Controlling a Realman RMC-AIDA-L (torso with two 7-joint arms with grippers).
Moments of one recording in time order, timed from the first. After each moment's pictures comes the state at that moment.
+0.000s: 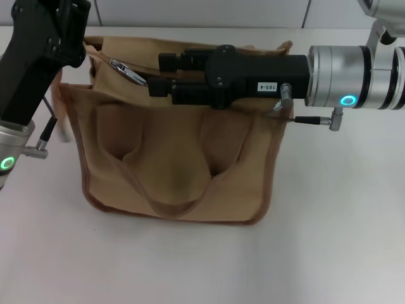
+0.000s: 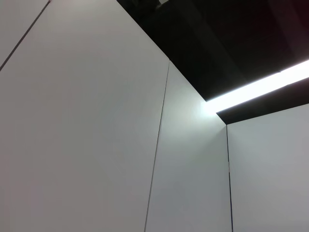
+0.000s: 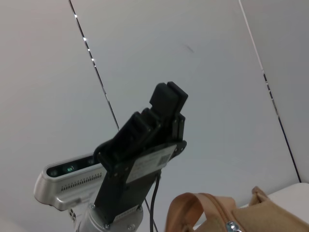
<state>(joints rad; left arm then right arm) -0.56 -2.08 -0.07 -0.01 1.83 1.98 -0.67 0.73 2.08 -1.33 -0.61 -1.33 -1.40 1.54</state>
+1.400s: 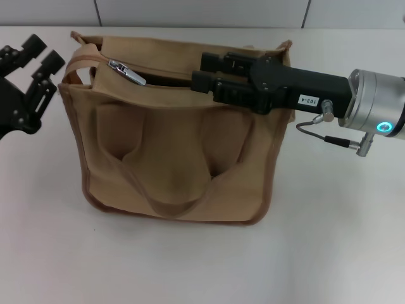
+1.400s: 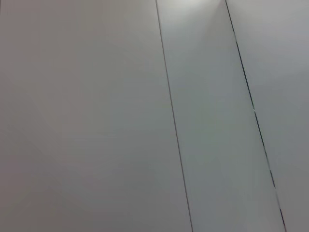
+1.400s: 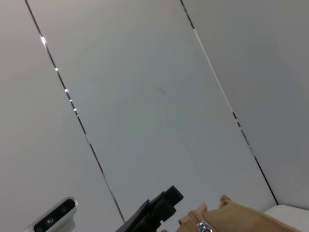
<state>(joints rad) -0.38 -2.07 0.05 0.35 1.85 1.90 -0.61 0.62 2.09 -1.21 -0.52 -1.29 -1.49 1.46</state>
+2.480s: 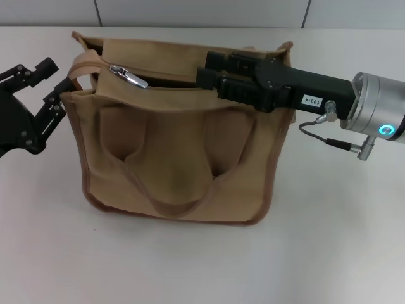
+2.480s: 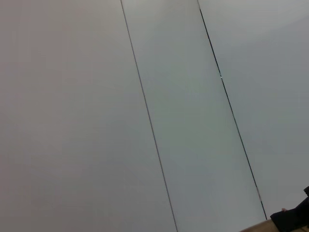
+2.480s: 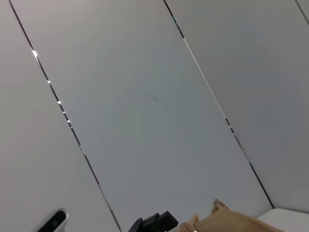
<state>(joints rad) -0.35 -2.07 0.17 0.44 1.84 1.89 -0.58 0.62 2.09 -1.21 -0.49 -1.26 -1.49 1.45</state>
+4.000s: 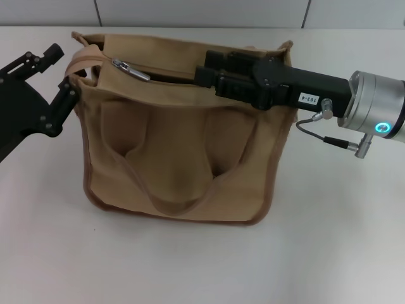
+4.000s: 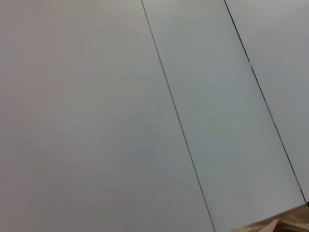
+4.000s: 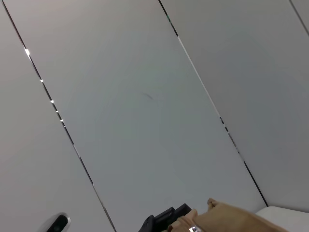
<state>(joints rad) -0.38 -2.08 0.19 0.32 1.77 1.77 -0.42 0.63 2.09 -1.21 -0.48 -1.26 -1.47 1.45</state>
